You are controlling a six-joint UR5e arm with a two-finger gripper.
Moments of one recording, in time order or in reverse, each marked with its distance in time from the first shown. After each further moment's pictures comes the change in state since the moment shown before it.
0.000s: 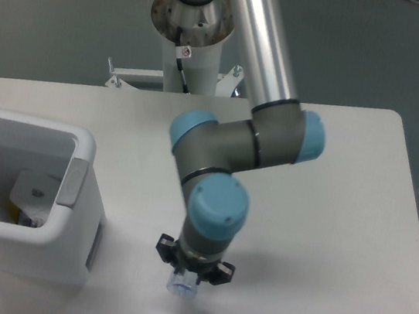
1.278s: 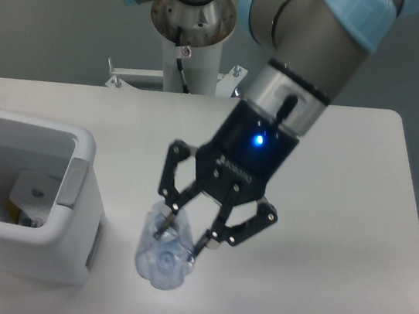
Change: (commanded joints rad) arm 0.094 0.224 0.112 0.199 -0.693 -0.123
